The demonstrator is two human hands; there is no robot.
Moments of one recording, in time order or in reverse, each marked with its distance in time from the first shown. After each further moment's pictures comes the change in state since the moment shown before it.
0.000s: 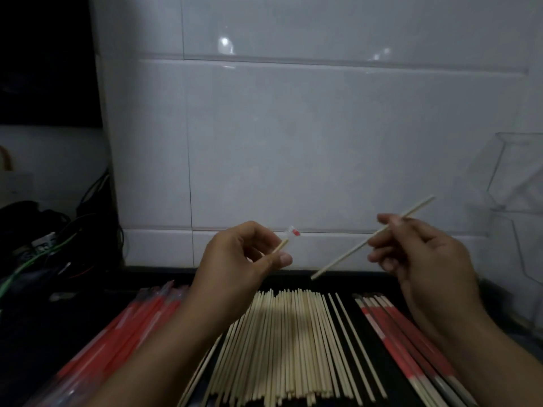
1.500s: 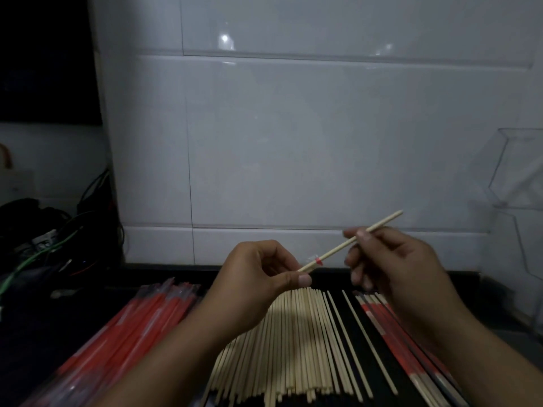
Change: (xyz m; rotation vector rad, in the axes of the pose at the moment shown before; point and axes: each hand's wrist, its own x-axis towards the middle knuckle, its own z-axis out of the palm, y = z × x) left_hand -0.007 -0.002 0.014 -0.022 -0.223 -0.104; right_hand -0.016 0.000 0.008 -0.135 -0.288 0.063
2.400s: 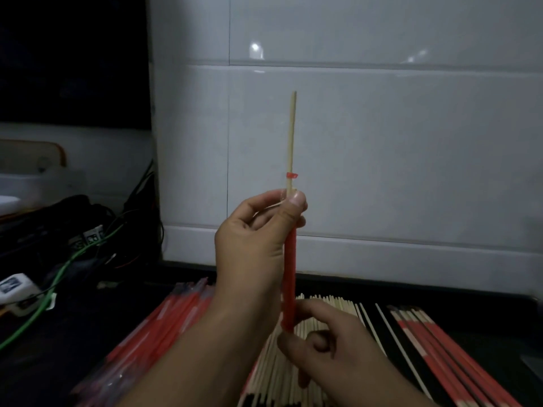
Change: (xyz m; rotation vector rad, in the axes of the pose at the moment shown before) left_hand -0.010 0.039 -0.019 -0.738 0.471 0.094; right_hand -0.044 0.017 0.085 -0.192 -0.447 0.290
